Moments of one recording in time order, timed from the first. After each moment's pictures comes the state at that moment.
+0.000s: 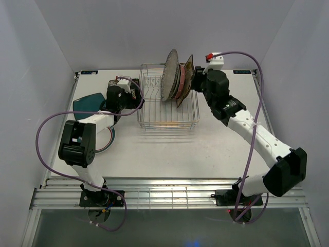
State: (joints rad) left arm -0.20 1.75 1.00 0.34 0.22 -0.15; right arm 0.58 1.42 1.32 -0.05 0.38 0.17
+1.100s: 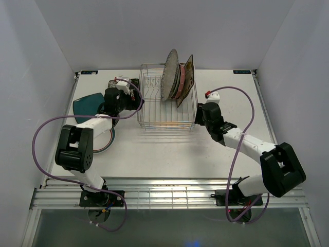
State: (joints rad) left arm -0.20 1.68 0.94 0.39 0.27 -0.15; right arm 0.55 1.38 0.76 0.09 0.36 0.32
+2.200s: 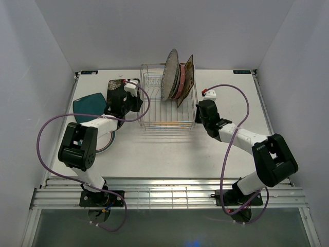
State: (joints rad) left arm -0.28 1.71 0.94 0.41 0.18 -0.04; right arm 0.54 1.49 0.82 0.14 0.34 0.33
